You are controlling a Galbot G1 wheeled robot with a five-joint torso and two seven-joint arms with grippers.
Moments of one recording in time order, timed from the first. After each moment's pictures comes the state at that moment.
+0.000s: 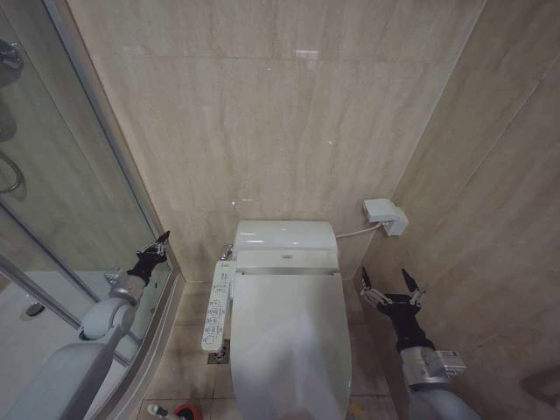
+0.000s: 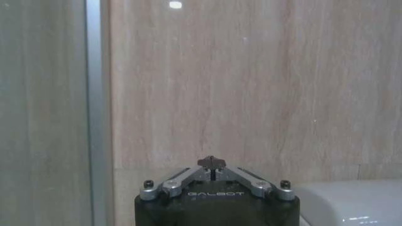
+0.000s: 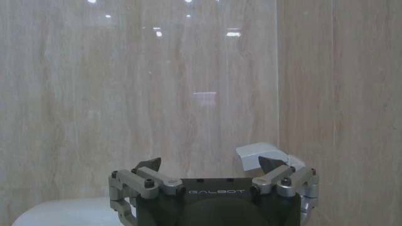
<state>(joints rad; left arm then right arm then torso) 0.87 -0.95 -0.36 -1.40 -0.64 -0.14 0.14 -1.58 1.45 0.68 2.15 0.23 0.11 0.00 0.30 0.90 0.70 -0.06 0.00</state>
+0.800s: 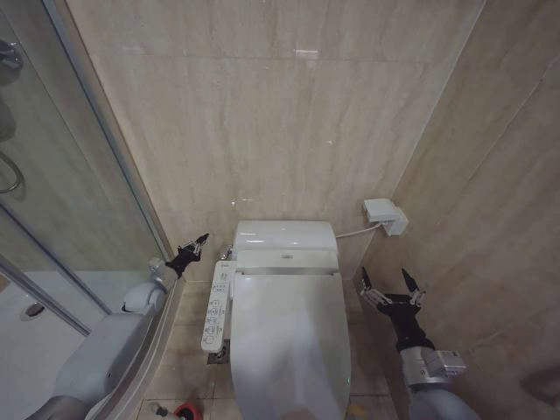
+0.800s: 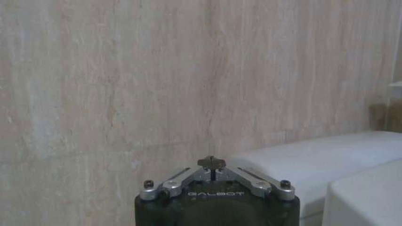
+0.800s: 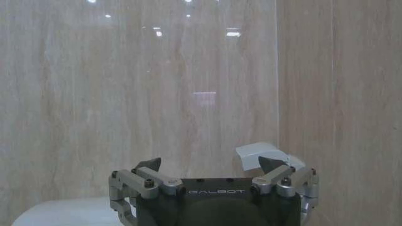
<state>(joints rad) 0.60 -1.03 -0.10 -1.05 -0.61 -0.28 0.41 -1.58 1.45 0.68 2.15 0.23 0.11 0.00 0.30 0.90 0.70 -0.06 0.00</state>
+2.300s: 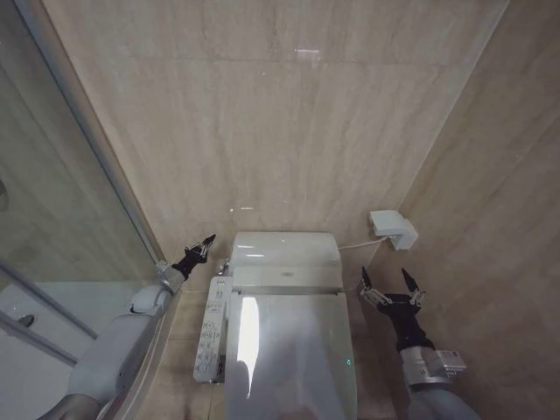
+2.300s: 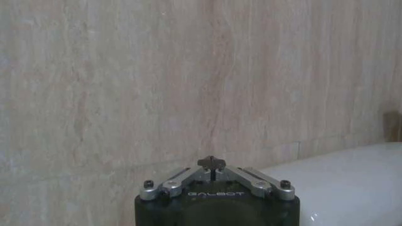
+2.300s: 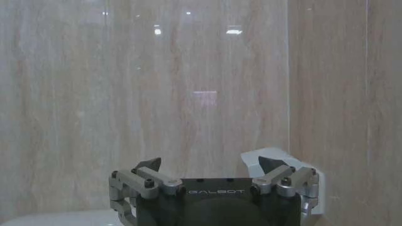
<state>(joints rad) 0.60 -1.08 -0.12 -1.03 -0.58 -0.33 0.45 -1.58 1.45 0.68 2.15 0.23 0.11 0.00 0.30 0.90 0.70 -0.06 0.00</state>
